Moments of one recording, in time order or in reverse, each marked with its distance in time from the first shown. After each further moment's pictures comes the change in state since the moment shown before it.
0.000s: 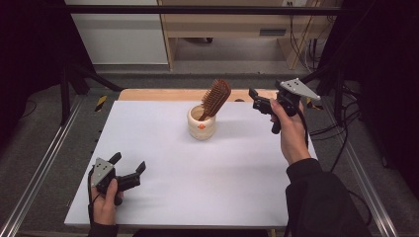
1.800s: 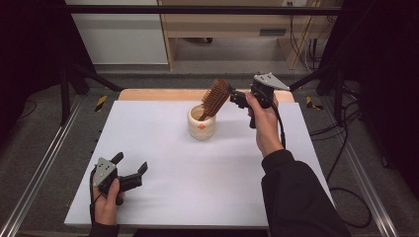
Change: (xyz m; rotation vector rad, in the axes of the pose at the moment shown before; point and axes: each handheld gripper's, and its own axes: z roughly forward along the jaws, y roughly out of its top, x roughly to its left) left arm -0.004 0.000 0.002 0.004 -0.014 0.016; right arm 0.037 -0.008 0.054 0.064 -0.007 0.054
